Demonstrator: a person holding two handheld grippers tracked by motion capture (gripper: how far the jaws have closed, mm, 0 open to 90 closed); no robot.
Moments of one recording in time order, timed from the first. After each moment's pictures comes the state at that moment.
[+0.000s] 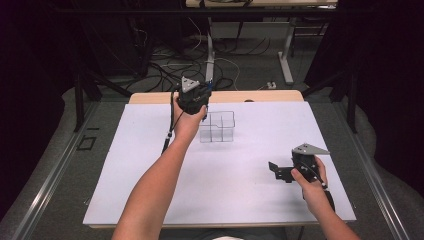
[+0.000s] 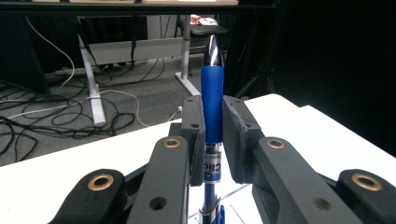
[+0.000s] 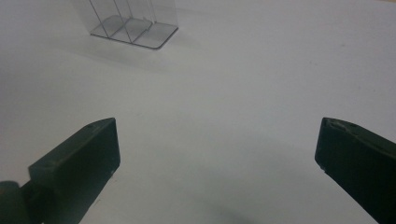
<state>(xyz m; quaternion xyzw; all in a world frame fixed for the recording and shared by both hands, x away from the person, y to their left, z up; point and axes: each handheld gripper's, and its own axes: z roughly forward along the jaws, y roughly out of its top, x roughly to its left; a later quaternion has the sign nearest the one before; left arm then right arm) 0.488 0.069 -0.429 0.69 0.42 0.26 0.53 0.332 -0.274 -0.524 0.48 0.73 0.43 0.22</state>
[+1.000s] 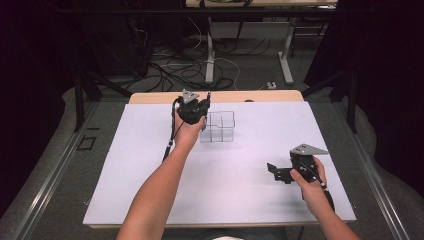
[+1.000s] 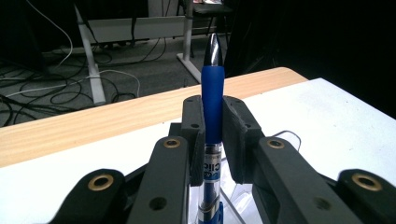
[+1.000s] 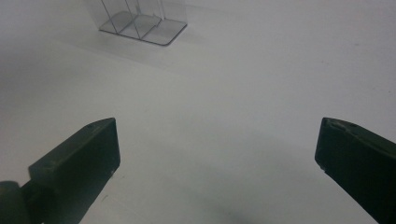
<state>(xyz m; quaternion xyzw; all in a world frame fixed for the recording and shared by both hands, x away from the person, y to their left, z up) 0.488 0.074 -0.470 0.71 0.43 0.24 0.50 0.332 -0.272 -0.525 0.47 0.74 0.43 0.21</state>
